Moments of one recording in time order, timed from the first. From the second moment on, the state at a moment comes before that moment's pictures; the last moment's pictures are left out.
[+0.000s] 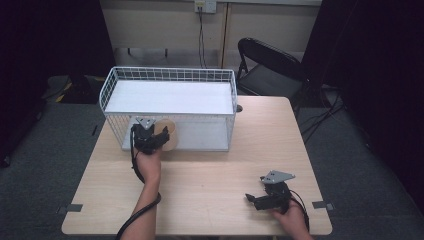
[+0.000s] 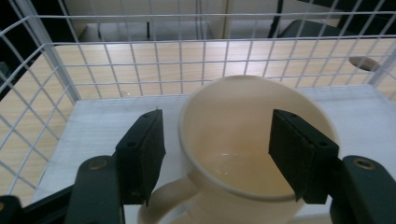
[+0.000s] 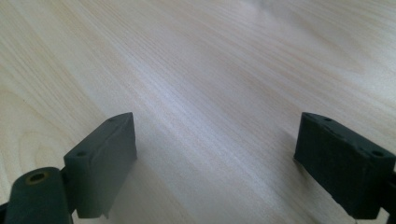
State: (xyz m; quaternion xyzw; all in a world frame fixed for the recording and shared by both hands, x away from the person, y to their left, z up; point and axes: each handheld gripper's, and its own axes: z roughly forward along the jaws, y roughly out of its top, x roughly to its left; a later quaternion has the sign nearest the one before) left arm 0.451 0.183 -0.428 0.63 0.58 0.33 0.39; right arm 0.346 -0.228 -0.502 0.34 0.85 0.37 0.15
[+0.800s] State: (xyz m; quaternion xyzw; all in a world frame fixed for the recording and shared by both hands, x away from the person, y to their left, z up) left arm 0.428 0.185 -0.428 0.67 0.54 0.32 0.40; right arm 0.346 -0.228 -0.502 0.34 0.85 0.37 0.15
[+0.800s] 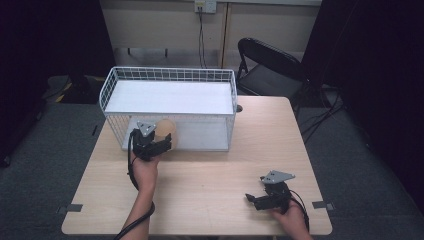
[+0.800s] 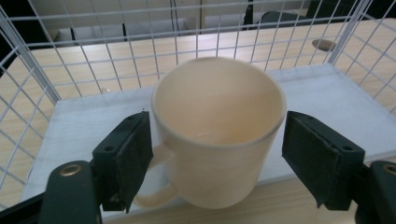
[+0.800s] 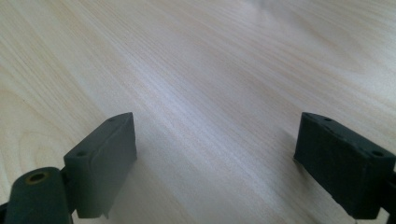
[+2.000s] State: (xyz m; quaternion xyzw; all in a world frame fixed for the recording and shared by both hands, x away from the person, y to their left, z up) left arm 0.452 0.163 -0.430 0.68 0.53 0.36 0.36; right arm 0.346 -0.228 -0.502 0.34 0.85 0.37 0.15
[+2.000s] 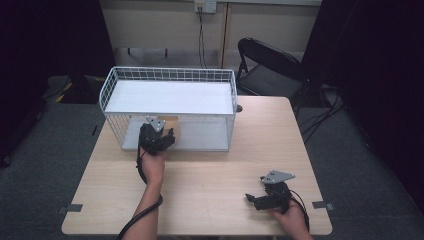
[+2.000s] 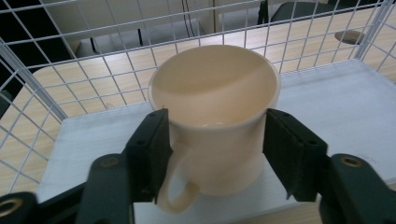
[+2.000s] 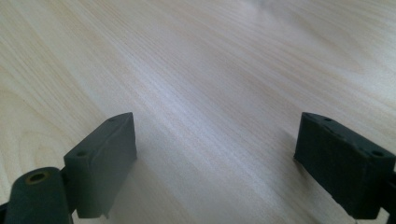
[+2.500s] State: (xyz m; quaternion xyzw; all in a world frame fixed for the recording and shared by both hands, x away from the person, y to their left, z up) left arm 0.448 0.160 -0.426 0.68 0.53 0.33 0.38; right arm 0.346 -0.228 -0.502 0.34 0.85 0.37 0.15
